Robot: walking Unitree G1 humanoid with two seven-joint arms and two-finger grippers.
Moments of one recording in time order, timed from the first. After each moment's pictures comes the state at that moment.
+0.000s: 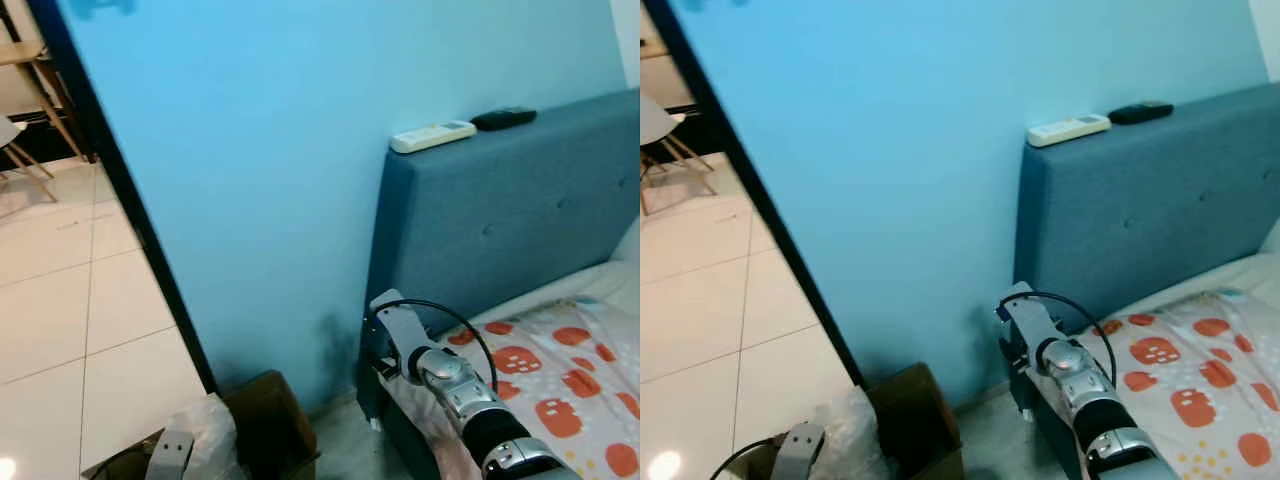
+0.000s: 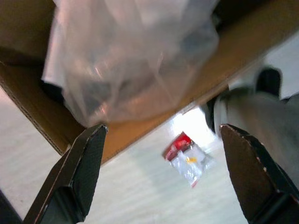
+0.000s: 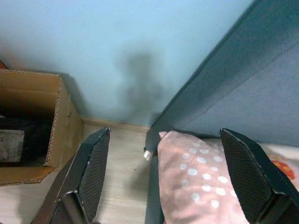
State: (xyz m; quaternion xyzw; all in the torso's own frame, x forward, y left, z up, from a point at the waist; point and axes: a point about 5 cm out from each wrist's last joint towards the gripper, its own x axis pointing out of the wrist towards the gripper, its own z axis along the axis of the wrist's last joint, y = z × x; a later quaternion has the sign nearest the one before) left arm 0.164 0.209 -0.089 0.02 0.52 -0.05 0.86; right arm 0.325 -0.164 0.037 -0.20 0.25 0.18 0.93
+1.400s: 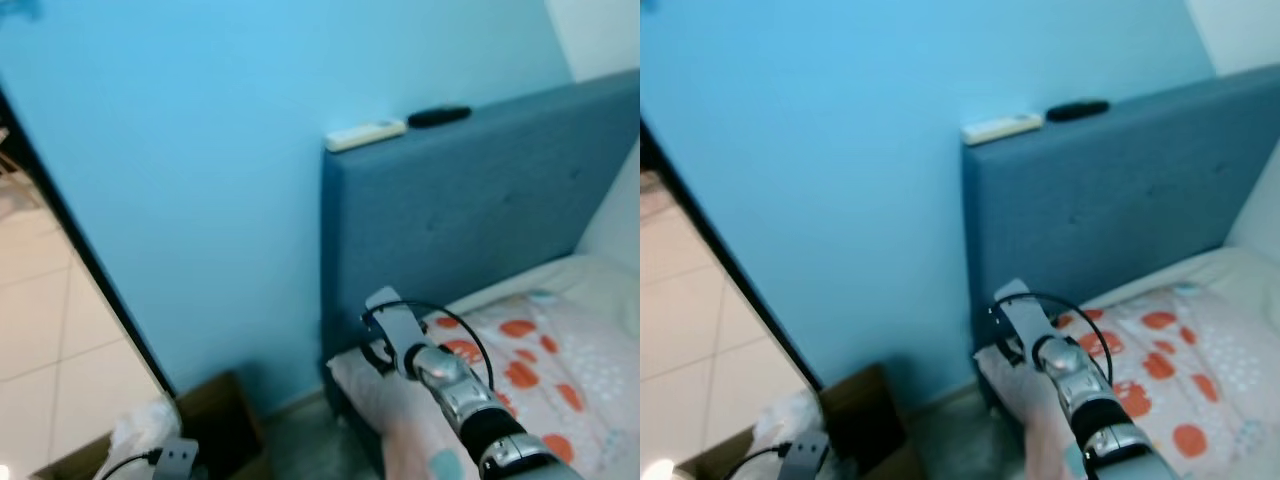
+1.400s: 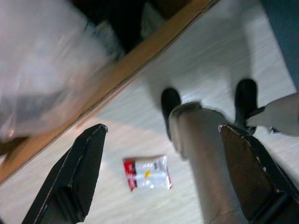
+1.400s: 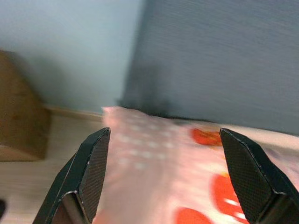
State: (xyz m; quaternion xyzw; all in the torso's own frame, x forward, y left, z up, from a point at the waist) left arm 0.165 0.203 -0.090 0.02 0.51 -0.04 0.86; right arm 0.328 -0.158 0.041 -0.22 0.23 0.19 0.93
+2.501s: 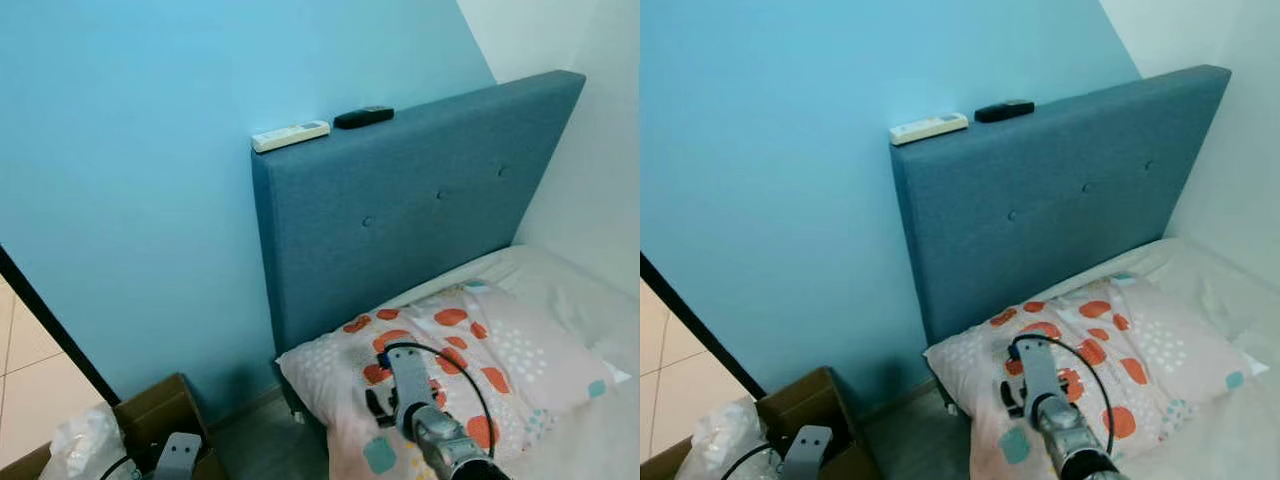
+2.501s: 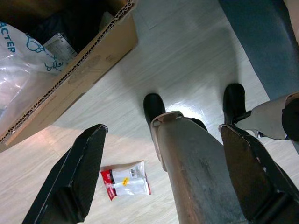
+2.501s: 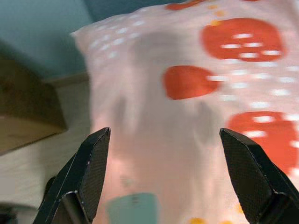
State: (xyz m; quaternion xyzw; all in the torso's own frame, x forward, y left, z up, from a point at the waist) left arm 0.168 0.198 -0.089 0.01 0.50 -0.04 0.86; right arm 0.273 -0.150 -0.025 -0.08 0.34 0.10 0.93
